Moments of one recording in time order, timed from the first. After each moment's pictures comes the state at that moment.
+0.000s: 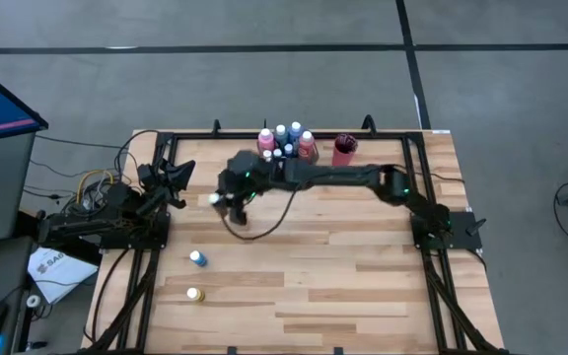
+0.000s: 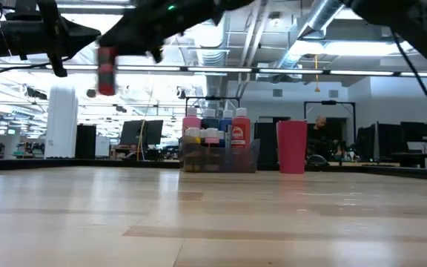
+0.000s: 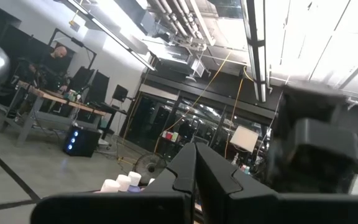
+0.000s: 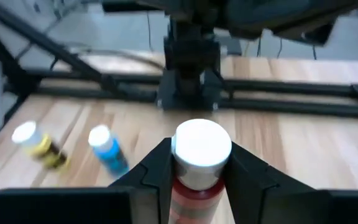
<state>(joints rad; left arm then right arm) 0.18 0.02 0.01 0.46 -0.42 -0.24 -0.08 2.31 2.18 -0.37 -0.22 -0.07</state>
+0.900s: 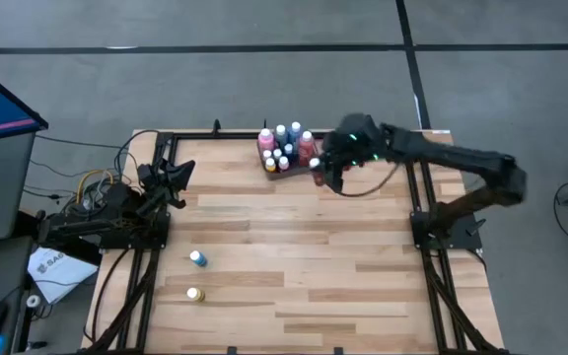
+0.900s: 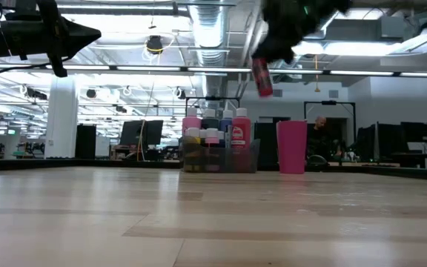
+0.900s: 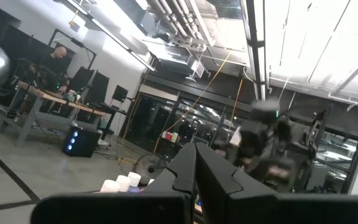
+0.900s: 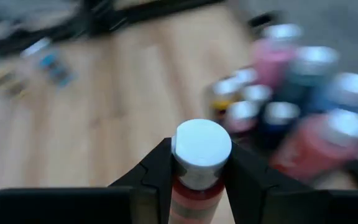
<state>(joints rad) 0.18 0.02 0.01 0.46 -0.42 -0.24 -0.35 1.36 1.19 -0.49 -0.15 0.00</state>
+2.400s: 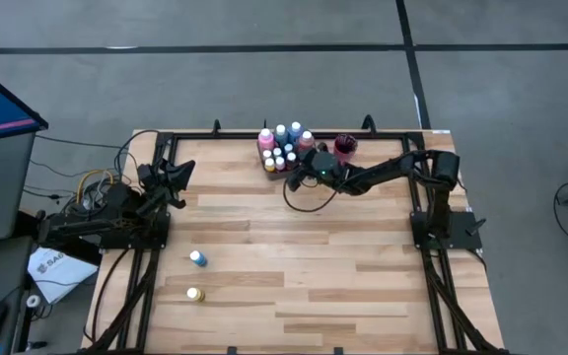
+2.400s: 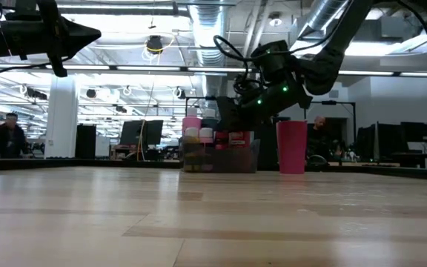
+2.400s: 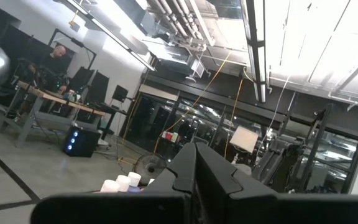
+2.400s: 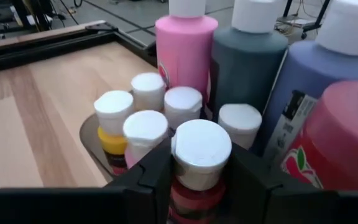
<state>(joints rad) 0.18 0.02 0.01 0.46 -0.42 -0.24 -0.31 1.91 0.88 0.68 0.35 0.14</state>
